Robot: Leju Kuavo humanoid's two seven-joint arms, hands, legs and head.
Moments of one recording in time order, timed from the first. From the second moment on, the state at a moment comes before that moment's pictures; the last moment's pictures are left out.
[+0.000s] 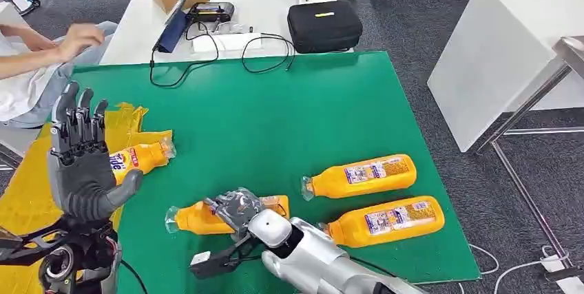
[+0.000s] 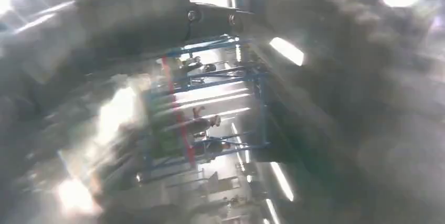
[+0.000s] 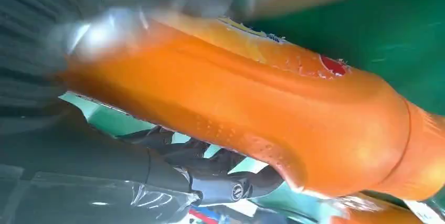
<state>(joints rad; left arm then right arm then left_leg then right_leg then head) -0.03 -0.16 0.18 -1.72 -0.02 -0.36 -0.70 -0.59 0.32 1.04 -0.46 1.13 -0.05 0.00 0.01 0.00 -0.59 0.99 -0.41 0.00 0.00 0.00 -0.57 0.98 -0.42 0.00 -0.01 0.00</state>
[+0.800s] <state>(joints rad) -0.02 -0.19 0.19 -1.72 -0.02 -0.38 -0.69 -0.64 0.25 0.90 -0.44 1.19 -0.13 0.14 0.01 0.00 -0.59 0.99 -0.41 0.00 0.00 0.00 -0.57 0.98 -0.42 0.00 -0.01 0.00</state>
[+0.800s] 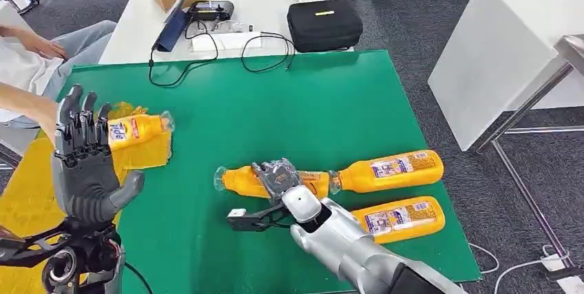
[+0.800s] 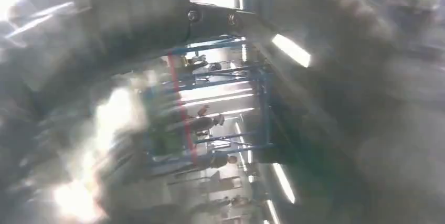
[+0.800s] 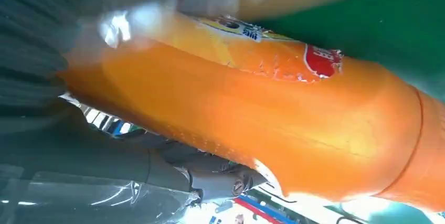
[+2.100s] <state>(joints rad) 0.00 -0.21 0.17 -1.71 -0.10 -0.30 -0.69 -0.55 0.25 0.61 -0.48 1.22 -0.19 0.12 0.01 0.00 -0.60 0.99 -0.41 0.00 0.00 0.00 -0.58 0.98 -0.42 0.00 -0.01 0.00</state>
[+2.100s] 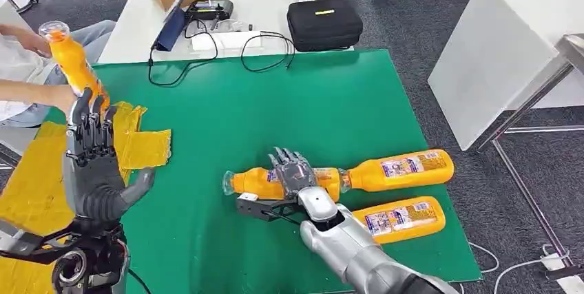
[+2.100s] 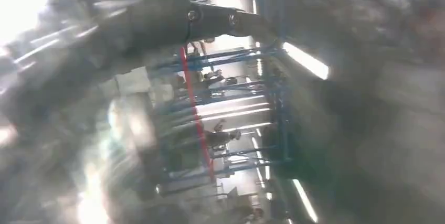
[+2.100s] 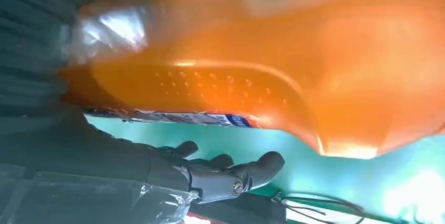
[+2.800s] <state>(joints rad) 0.00 -0.21 0.18 -1.71 -0.10 -0.30 -0.68 -0.53 0.24 0.56 -0.50 1.24 -0.18 0.13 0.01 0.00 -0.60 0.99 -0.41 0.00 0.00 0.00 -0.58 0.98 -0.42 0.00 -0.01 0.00</state>
